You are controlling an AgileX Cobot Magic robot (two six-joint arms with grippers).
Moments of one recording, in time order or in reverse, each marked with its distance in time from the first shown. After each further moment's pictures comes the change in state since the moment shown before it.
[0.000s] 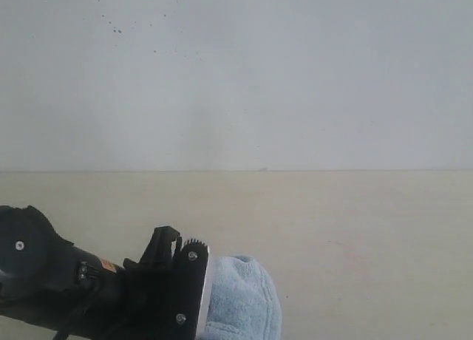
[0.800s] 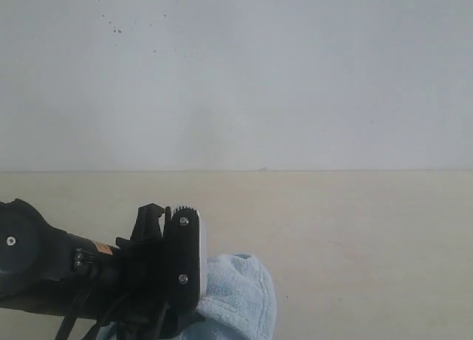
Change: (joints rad) left arm 0.000 -0.027 0.000 -0.004 -0.104 -0.142; right arm 0.000 0.000 0.000 0.000 -0.002 0.000
